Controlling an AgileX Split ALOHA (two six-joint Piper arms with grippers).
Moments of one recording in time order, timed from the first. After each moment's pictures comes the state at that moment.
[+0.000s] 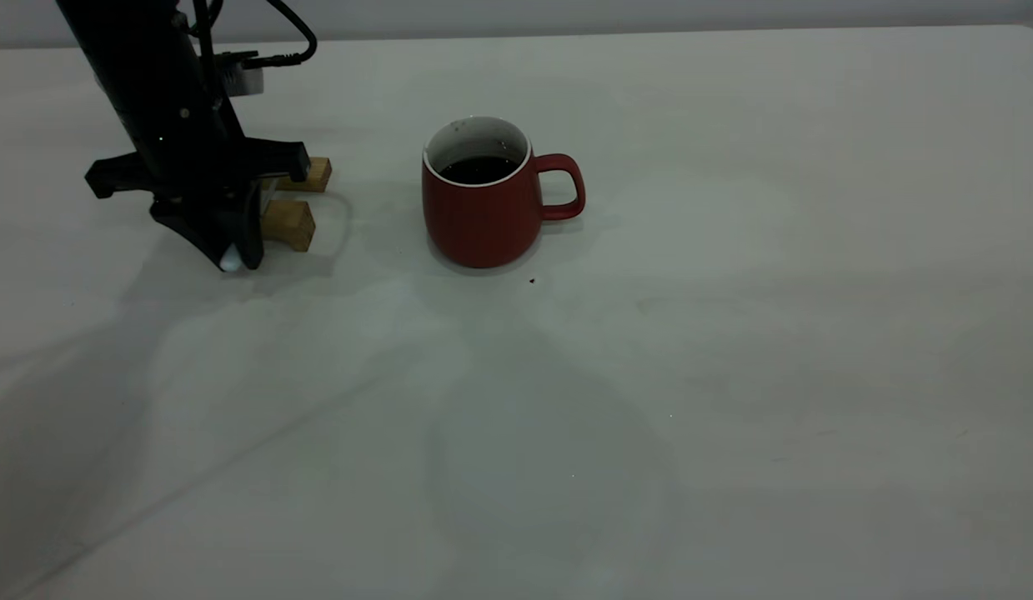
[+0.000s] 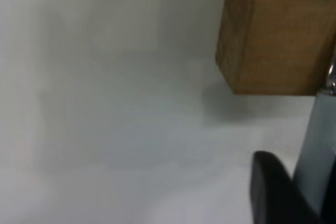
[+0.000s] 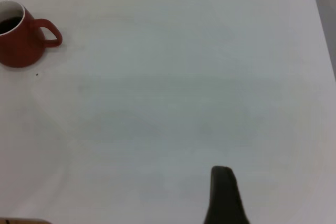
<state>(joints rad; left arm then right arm) -0.14 2.42 -1.49 -0.11 0.64 -0.09 -0.04 0.02 -0.47 0.08 1.13 -0.09</state>
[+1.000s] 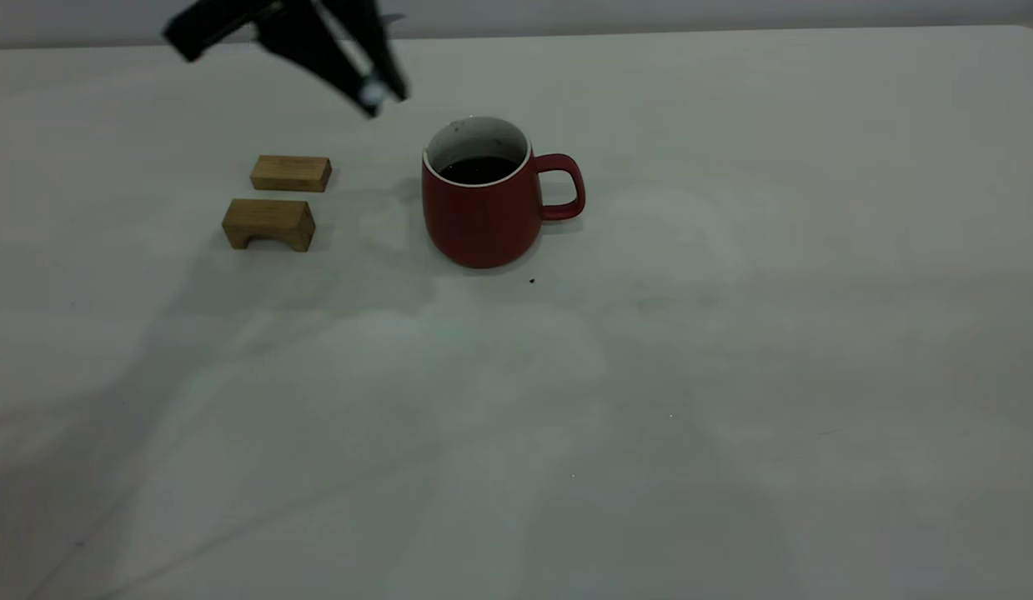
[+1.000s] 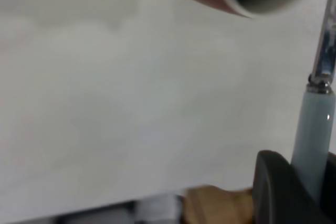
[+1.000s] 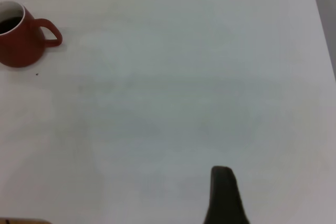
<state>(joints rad) -0.29 2.11 -1.49 -0.58 0.89 -0.22 -0.04 0.02 -0.47 0.08 1.13 -0.09</state>
